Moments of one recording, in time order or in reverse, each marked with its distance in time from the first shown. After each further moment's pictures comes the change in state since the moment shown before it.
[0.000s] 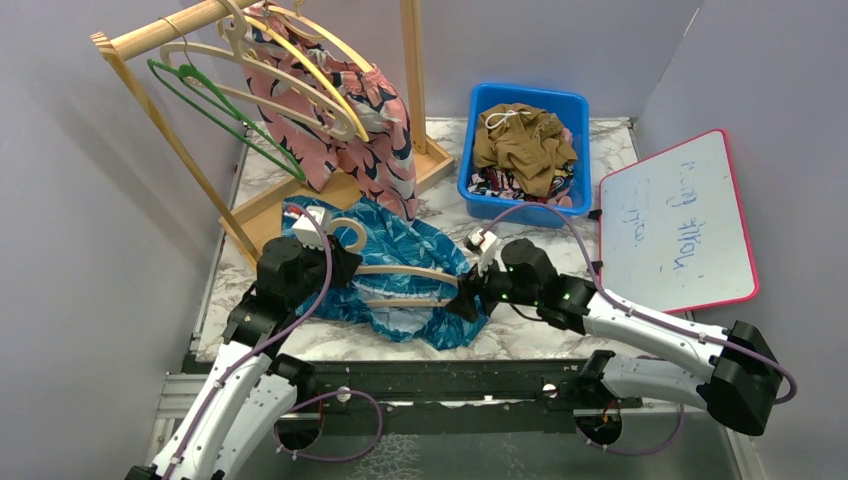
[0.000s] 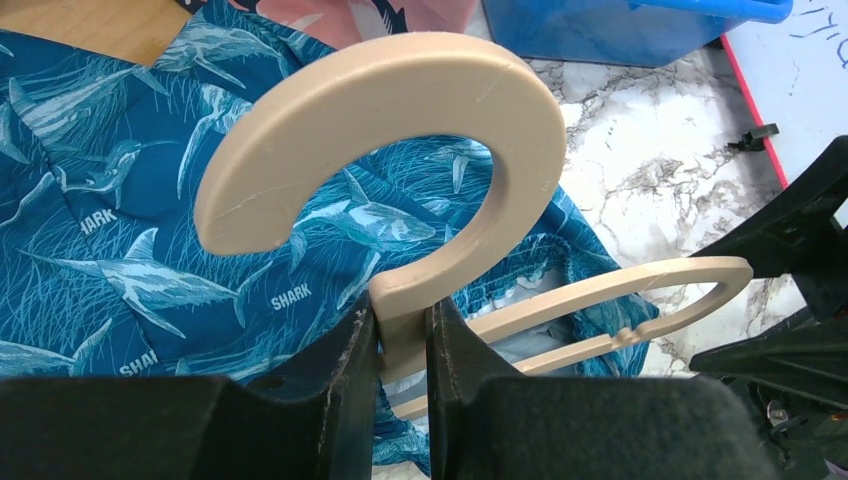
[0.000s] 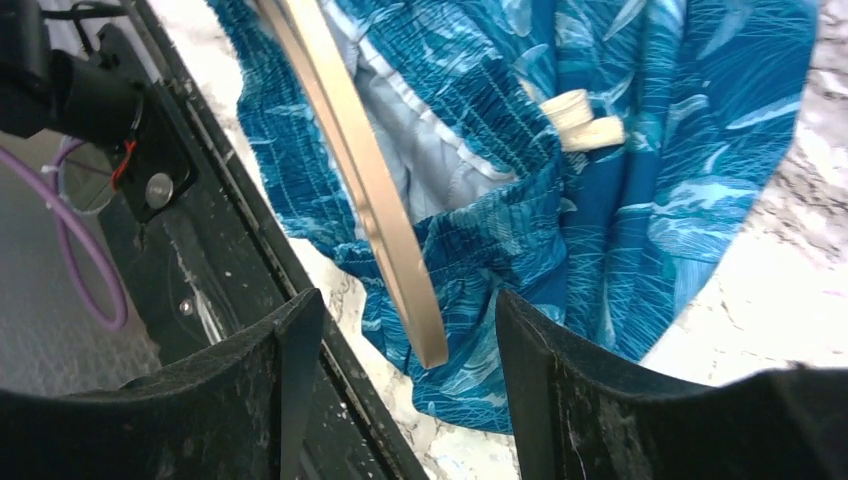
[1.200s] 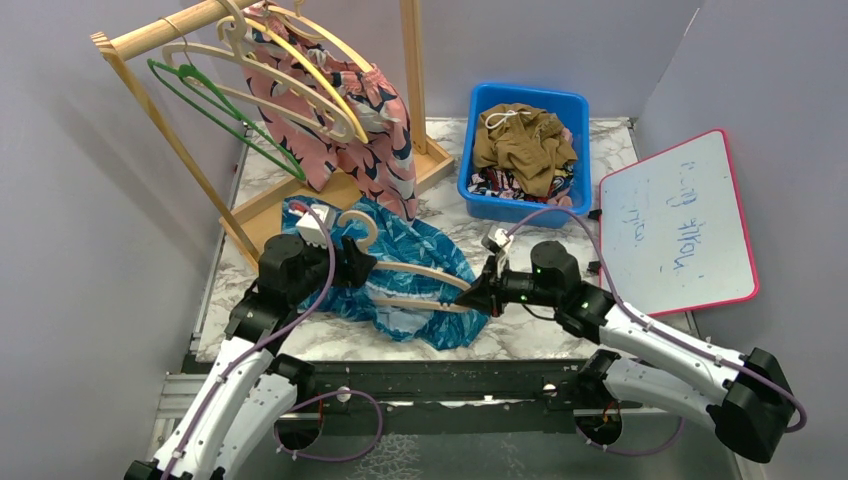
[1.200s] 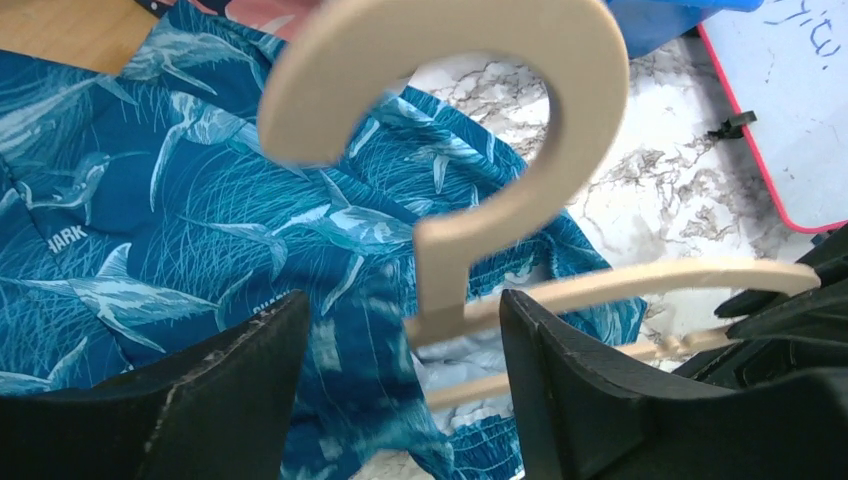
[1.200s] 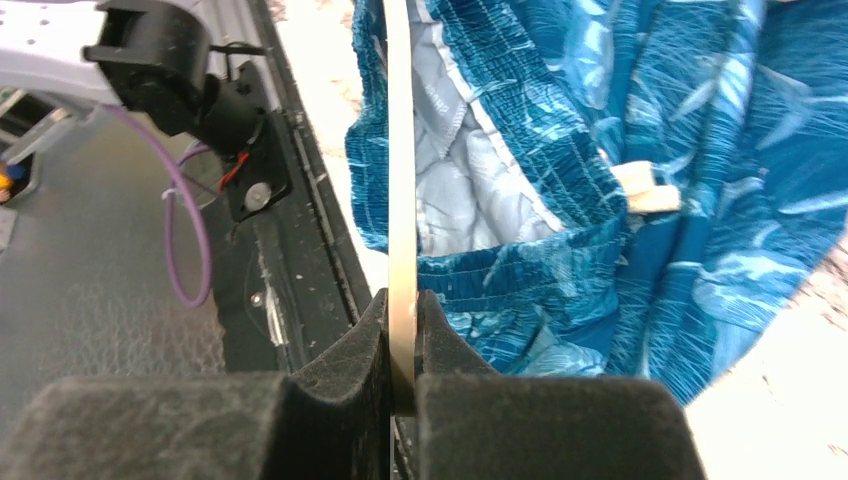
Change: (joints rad) left arm 0.001 0.021 0.000 0.030 0.050 0.006; right arm -0.111 -0.144 -0.142 0.207 -0.293 -0.008
